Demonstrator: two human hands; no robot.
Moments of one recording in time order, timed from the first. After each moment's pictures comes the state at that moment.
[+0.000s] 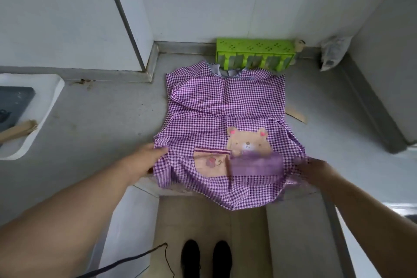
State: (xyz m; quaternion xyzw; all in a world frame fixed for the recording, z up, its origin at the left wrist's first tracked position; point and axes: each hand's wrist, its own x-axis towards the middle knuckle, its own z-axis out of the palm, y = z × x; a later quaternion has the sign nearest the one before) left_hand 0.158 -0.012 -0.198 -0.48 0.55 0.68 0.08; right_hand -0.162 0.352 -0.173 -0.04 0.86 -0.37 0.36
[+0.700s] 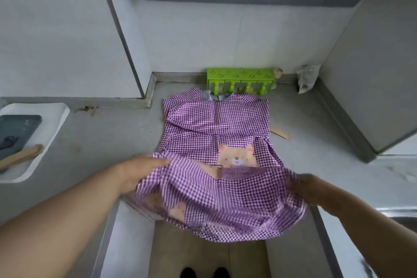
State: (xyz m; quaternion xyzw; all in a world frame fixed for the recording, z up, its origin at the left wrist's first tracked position) left_hand 0.156 0.006 -0.116 -0.43 0.55 0.71 0.07; right_hand -0.134 0.381 -0.102 -0.15 0.84 -0.27 0.44
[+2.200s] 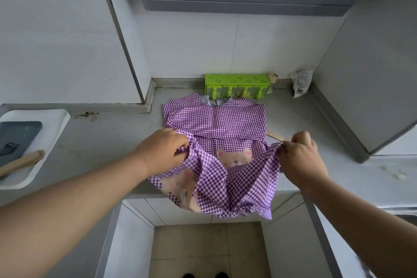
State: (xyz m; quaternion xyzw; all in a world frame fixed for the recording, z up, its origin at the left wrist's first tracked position) left_hand 0.117 0.027 -0.041 -0.09 0.99 0.11 -0.04; right_hand -0.106 0.327 -0.049 -0.30 0.94 -0.15 0.04
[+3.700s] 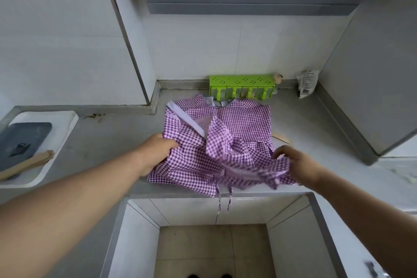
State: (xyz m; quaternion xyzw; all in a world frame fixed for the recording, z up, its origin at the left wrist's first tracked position) left_hand 0.118 0.022 -0.044 -0.43 0.68 0.60 0.00; right_hand -0.122 0.335 -0.052 -0.29 0.88 -0.24 0.28
